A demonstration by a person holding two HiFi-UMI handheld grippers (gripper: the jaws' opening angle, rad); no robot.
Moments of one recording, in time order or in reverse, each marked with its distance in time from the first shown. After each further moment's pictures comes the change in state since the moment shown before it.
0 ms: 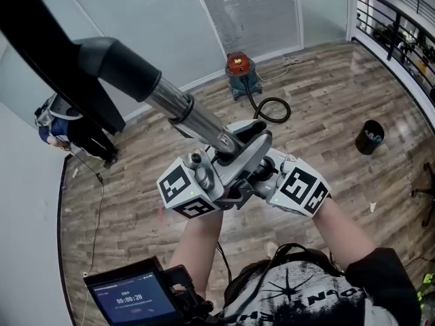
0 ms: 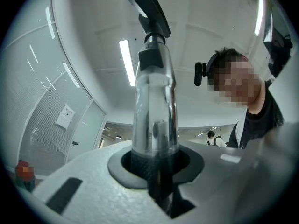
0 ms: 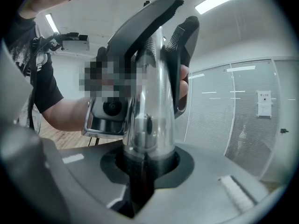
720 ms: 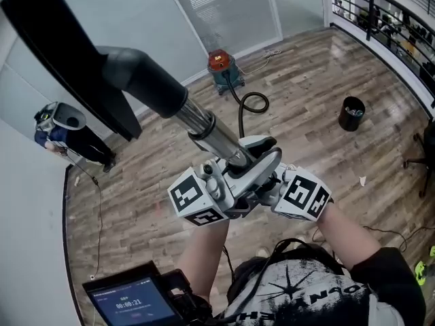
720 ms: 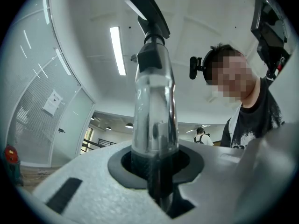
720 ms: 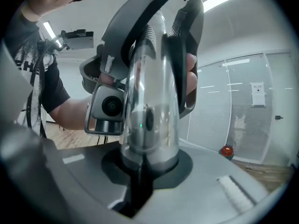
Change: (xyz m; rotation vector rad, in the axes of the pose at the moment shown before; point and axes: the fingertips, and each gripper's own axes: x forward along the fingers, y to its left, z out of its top) left arm 0.054 -0.213 -0.118 -0.026 0.100 -0.103; right arm -0.167 0.150 -0.076 0.067 0.007 0.014
